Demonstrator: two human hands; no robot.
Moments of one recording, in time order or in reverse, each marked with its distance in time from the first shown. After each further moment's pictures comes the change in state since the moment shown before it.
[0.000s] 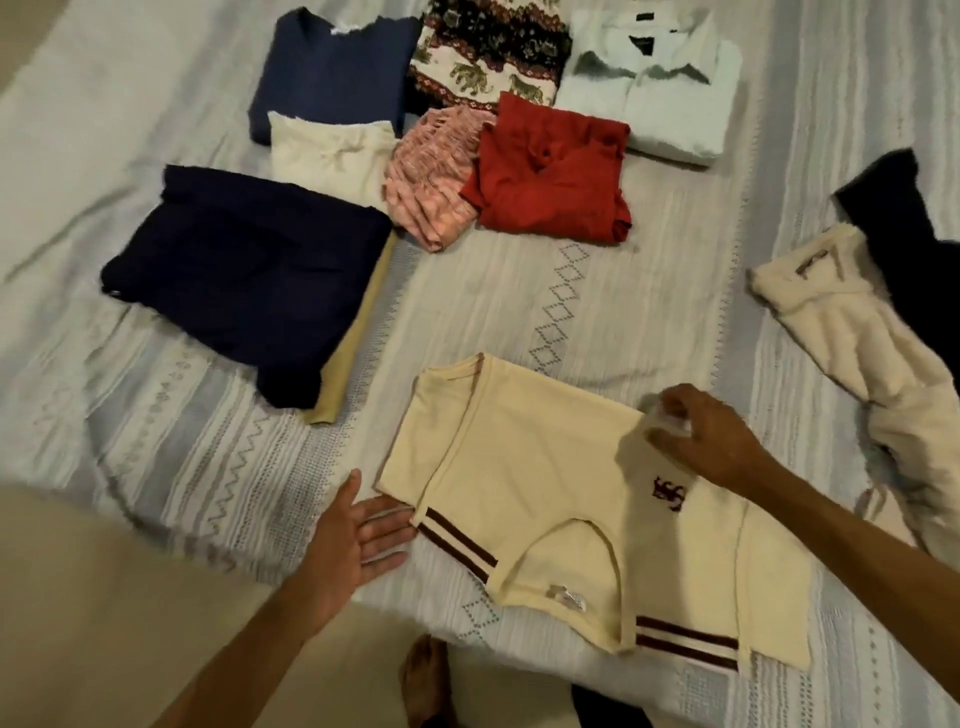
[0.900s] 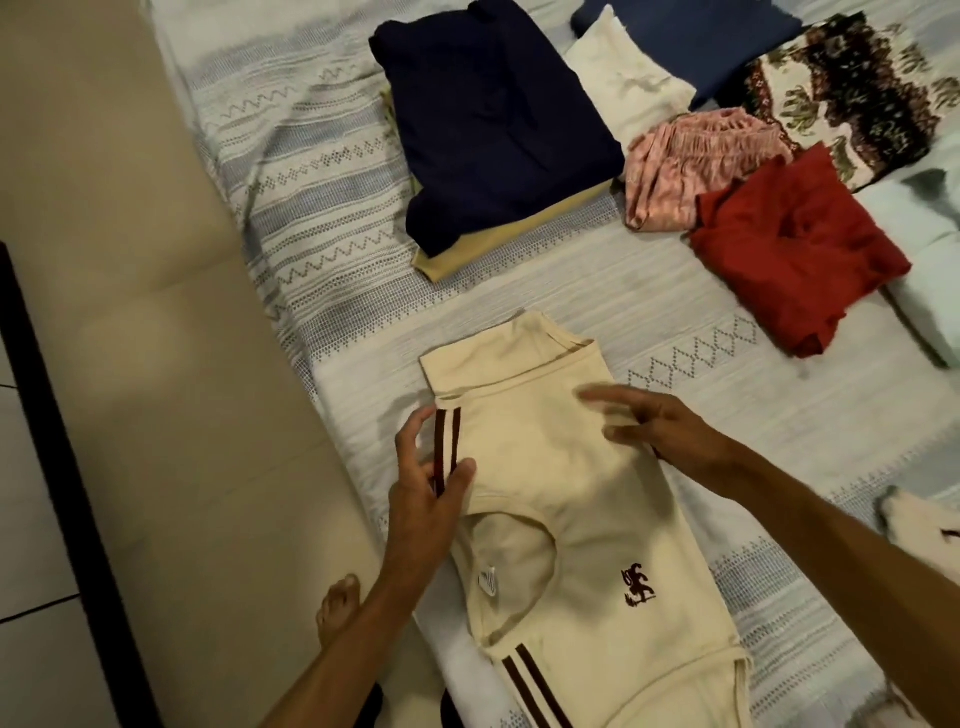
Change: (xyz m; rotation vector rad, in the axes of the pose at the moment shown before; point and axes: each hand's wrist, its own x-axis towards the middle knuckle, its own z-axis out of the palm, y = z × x) left_hand -0.035 -0.116 0.162 -0.277 0.574 0.785; right_hand 0.105 -0.119 -0.002 0.174 -0.919 -0.397
